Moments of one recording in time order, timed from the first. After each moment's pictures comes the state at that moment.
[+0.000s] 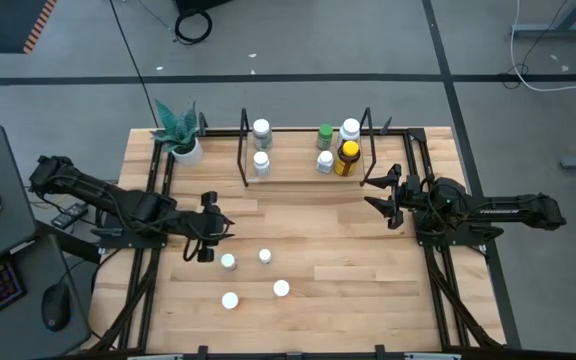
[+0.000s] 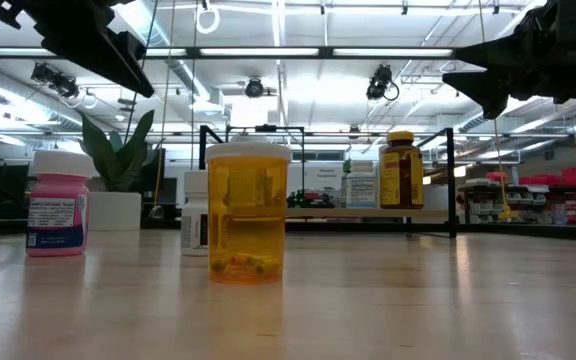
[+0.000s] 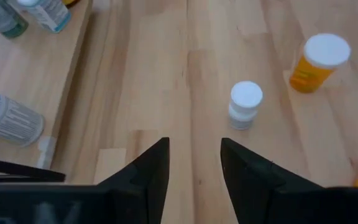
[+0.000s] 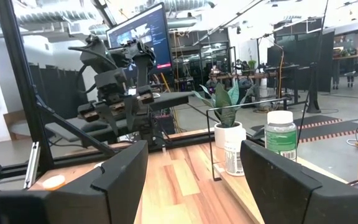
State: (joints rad) left arm -0.33 0.98 0.71 -0.49 -0.37 -0.11; right arm -0.12 0.25 0.01 0.43 0.05 0.11
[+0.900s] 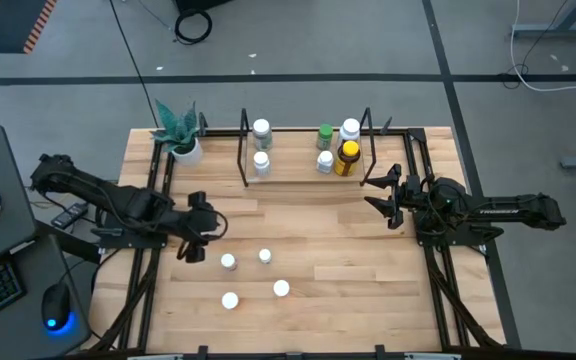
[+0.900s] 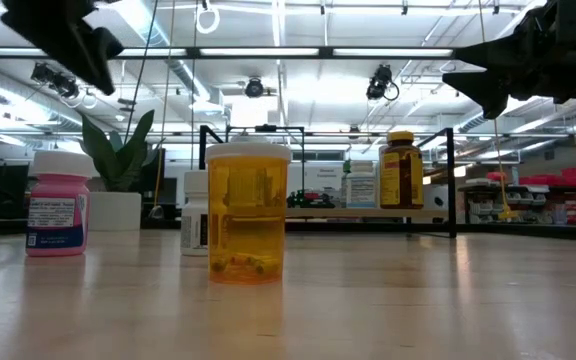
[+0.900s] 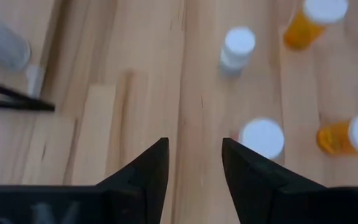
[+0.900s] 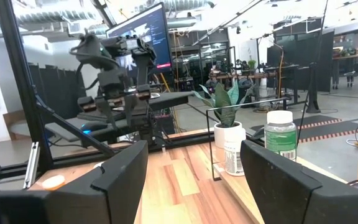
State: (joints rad) left arm -0.38 0.99 0.85 -0.85 -0.31 -0.34; right arm -0.12 0.25 0.01 0.43 0.05 0.11
